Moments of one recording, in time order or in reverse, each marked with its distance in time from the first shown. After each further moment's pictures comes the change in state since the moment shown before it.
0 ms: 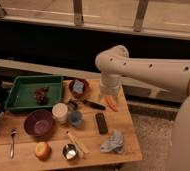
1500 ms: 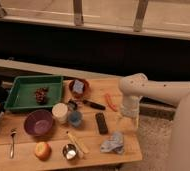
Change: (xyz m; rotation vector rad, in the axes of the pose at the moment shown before) arm 0.043 -0.117 0.120 0.085 0.232 0.179
